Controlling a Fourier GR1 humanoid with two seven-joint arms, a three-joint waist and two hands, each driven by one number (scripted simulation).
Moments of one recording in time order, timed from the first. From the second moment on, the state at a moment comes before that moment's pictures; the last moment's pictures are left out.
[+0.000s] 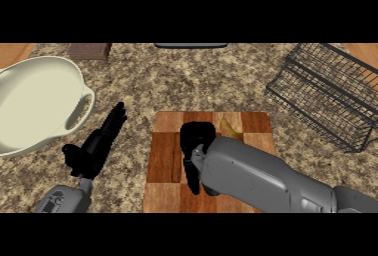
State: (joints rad) left arm -0.15 0.29 -0.27 -1.32 0.24 0.07 -0.13; right arm -0.97 -0.15 1.06 -1.10 -0.07 0.22 1.14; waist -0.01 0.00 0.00
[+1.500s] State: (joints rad) left arm -0.13 0.22 -0.19 -1.35 0.15 0.02 -0.09; right arm -0.70 -0.09 0.87 -1.17 0.39 0.19 1.01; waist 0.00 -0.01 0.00
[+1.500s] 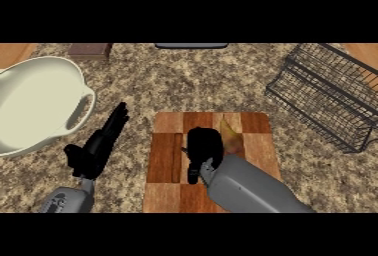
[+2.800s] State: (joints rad) left arm -0.02 0.27 -0.13 -1.40 0.18 0.01 -0.11; right arm -0.08 -1.06 -0.11 -1.71 0.07 -0.25 0.65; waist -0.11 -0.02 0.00
